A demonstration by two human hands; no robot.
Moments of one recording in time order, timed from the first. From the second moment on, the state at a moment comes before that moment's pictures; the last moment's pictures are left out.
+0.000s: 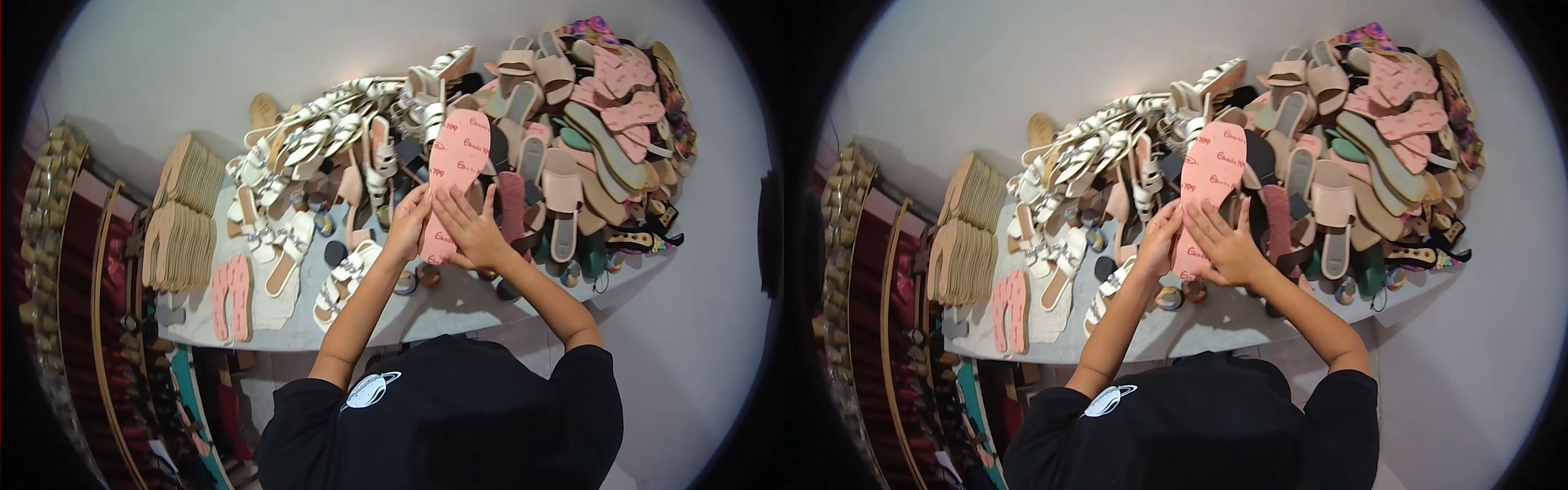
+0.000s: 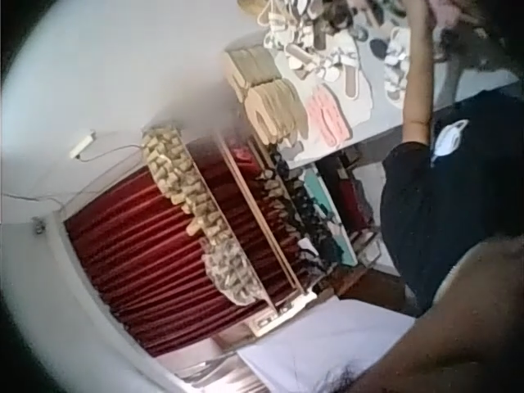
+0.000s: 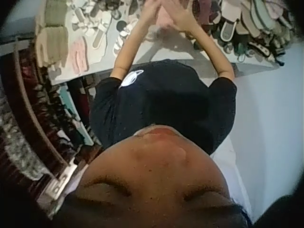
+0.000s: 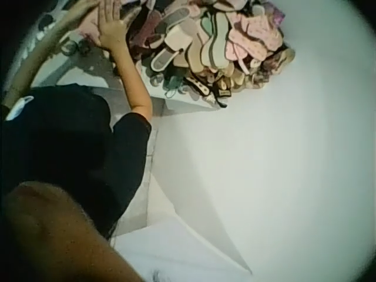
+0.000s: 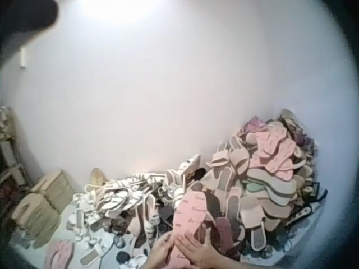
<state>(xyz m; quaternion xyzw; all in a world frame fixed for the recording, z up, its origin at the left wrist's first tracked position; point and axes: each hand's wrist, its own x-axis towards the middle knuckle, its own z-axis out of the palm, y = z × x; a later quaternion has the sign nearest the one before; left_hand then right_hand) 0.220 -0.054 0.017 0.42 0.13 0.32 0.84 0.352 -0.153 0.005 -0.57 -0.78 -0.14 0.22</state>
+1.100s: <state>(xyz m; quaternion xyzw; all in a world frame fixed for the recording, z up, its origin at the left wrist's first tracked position) -0.290 -0.023 -0.005 0.70 0.55 0.35 0.29 -0.063 0.096 0.042 -0.25 -0.97 0.02 0.04</state>
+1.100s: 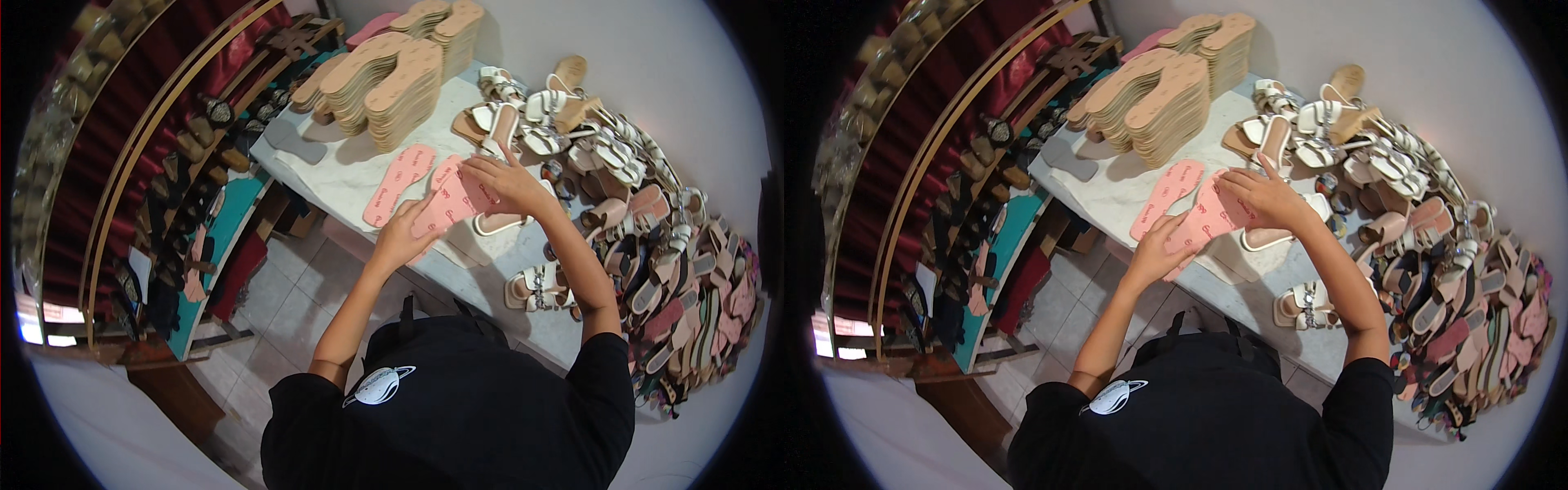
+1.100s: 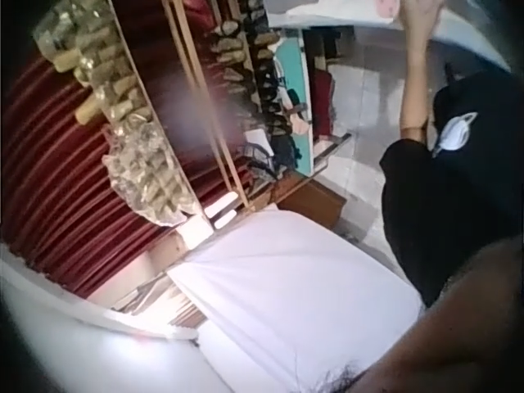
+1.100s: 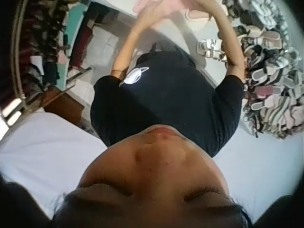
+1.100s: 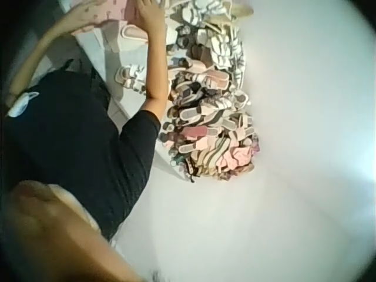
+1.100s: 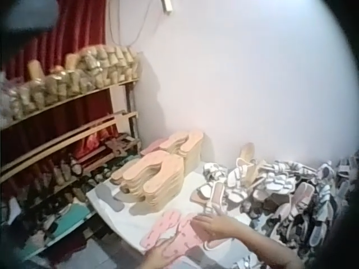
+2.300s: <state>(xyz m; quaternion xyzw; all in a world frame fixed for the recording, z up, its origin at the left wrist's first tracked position) -0.337 -0.019 -0.143 0.55 0.75 0.36 0.01 -0.175 0.223 -0.081 -0.34 -0.93 0.14 -0.06</state>
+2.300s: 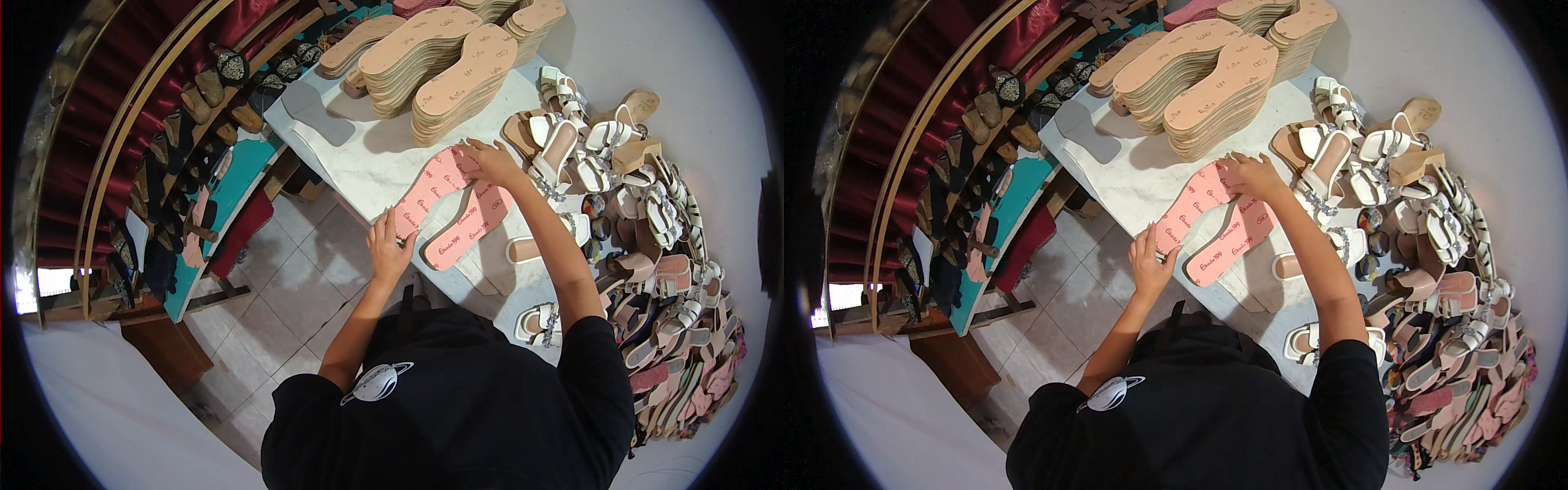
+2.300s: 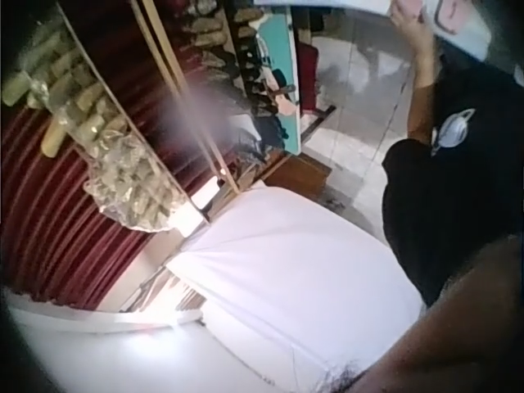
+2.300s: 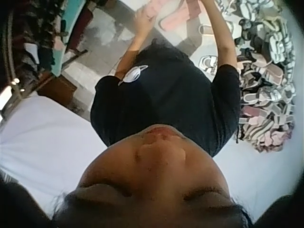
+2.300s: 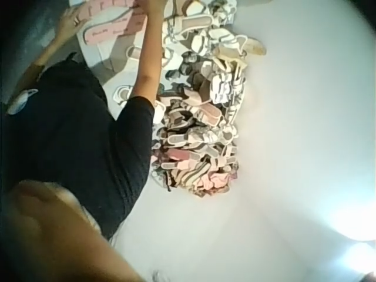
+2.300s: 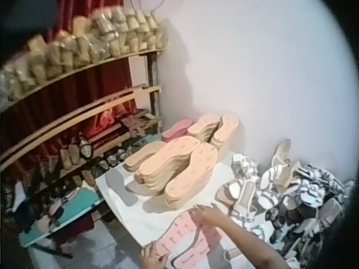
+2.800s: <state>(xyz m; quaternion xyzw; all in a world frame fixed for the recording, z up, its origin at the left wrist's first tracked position) -0.336 -0.015 -0.141 0.53 0.77 0.36 0.02 -0.176 0.225 -0.088 -0.32 -0.93 0.16 -0.01</state>
